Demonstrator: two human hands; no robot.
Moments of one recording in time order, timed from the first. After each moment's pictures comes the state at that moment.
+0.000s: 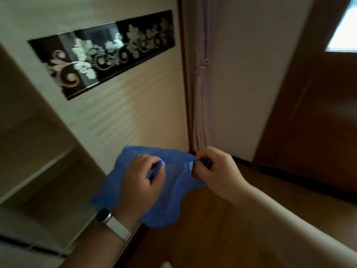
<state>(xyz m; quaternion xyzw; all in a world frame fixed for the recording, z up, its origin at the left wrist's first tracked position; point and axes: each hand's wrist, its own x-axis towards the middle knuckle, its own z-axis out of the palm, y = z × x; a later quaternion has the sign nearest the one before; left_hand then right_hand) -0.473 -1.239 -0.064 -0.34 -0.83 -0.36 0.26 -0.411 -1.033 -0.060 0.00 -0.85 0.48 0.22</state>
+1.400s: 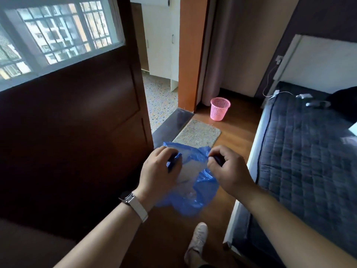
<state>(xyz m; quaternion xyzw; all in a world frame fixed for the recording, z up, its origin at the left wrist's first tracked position) -0.383 -0.473 -0.126 -0.80 -0.37 -0.44 -0.18 -0.194 -0.552 -0.102 -0.65 -0.59 0.14 0.46</state>
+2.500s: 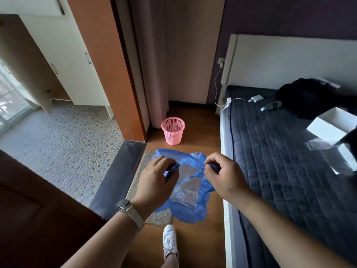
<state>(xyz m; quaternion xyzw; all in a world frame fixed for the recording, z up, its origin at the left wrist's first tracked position) 0.038 -0.067 -0.157 -0.86 -0.24 -0.35 -0.27 0.191 -0.202 -0.134 -0.76 -0.44 0.07 0.46</state>
